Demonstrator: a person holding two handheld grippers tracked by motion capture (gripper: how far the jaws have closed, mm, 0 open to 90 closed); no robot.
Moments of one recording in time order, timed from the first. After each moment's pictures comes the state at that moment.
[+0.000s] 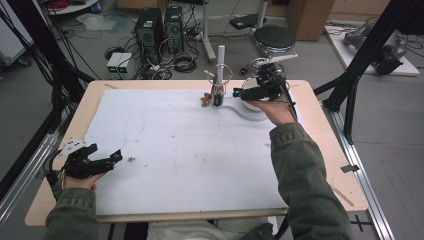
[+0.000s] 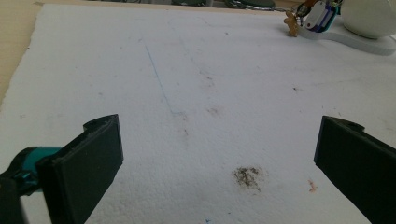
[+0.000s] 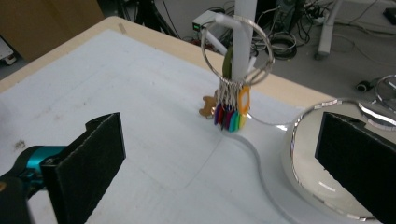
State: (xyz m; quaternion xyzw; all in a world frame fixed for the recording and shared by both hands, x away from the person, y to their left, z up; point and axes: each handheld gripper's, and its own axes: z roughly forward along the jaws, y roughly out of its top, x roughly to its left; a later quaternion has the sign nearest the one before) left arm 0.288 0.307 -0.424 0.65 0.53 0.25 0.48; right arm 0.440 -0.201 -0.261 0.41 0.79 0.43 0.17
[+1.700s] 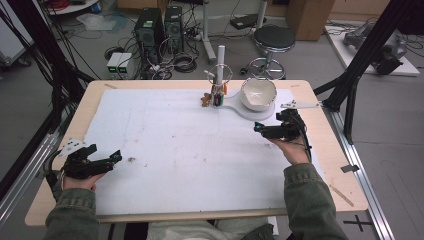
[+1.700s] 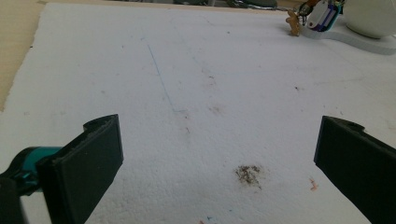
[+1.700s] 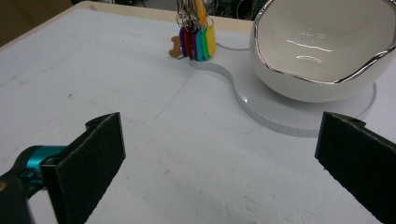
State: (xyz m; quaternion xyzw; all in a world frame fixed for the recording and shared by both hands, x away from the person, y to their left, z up) left arm 0.287 0.307 -0.424 0.65 0.53 0.25 0.48; right arm 0.385 -0.268 -0.356 0.46 0.75 0.45 0.18
